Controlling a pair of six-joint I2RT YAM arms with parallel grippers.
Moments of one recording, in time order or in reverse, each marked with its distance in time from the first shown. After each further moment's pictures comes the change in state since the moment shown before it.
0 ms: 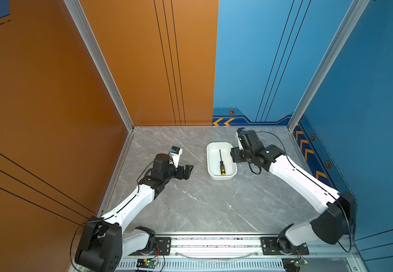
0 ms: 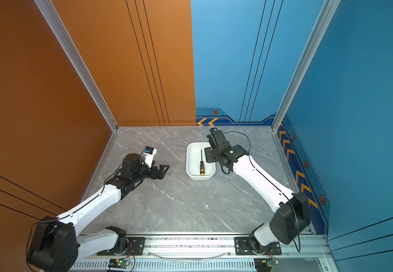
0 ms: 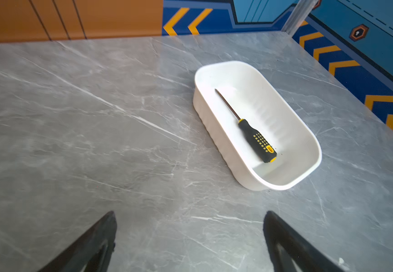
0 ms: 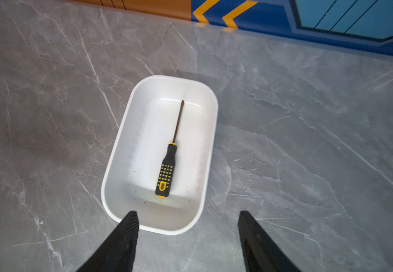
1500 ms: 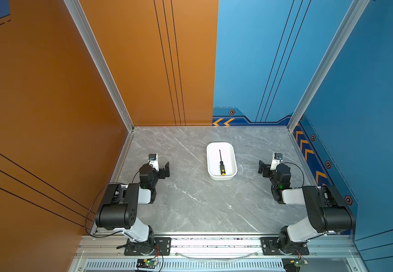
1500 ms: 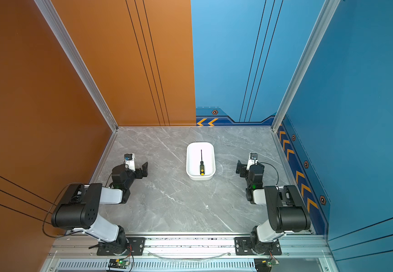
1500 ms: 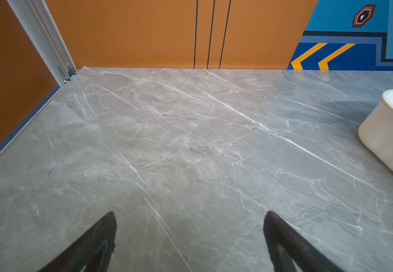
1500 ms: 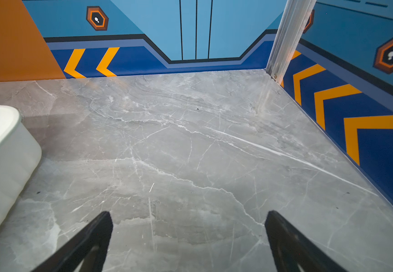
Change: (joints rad) left arm 0.317 0.450 -0.264 0.894 -0.106 0.093; right arm -0.491 0.146 -0.930 1.541 -0.113 -0.174
